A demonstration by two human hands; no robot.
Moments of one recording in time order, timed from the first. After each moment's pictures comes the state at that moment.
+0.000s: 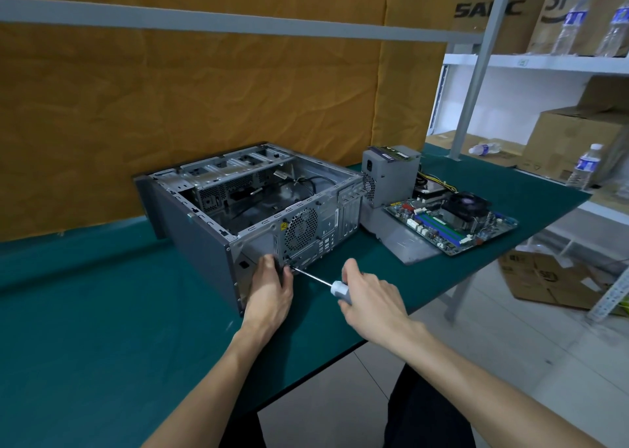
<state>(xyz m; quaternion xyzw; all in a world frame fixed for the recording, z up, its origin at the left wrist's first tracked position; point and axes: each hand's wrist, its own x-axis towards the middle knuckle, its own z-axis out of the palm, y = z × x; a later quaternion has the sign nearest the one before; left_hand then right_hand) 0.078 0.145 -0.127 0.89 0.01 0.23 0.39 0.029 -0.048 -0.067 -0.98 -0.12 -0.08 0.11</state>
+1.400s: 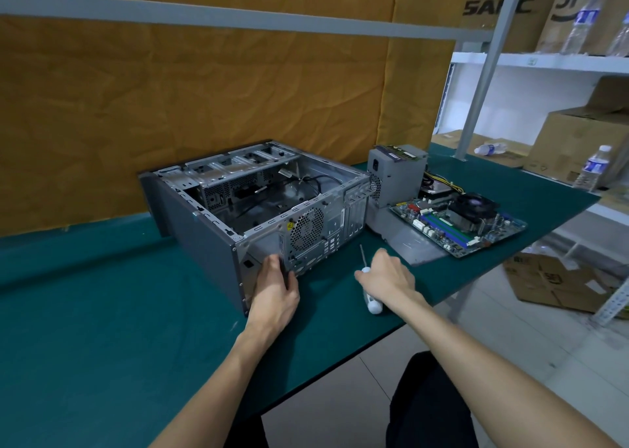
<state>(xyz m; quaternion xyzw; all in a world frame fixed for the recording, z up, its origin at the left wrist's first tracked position) 0.070 0.145 -0.118 0.89 0.00 0.21 0.40 0.104 -0.063 -0.075 -0.97 0.11 -0.01 0.20</state>
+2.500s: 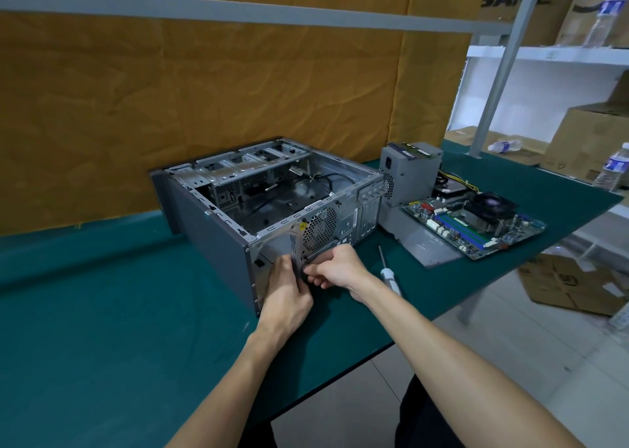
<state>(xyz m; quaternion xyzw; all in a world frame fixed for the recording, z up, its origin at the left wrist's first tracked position) 0.076 0.149 -0.126 0.89 -0.02 0.22 0.40 0.123 0.022 -0.076 -0.80 -0.01 0.15 0.58</state>
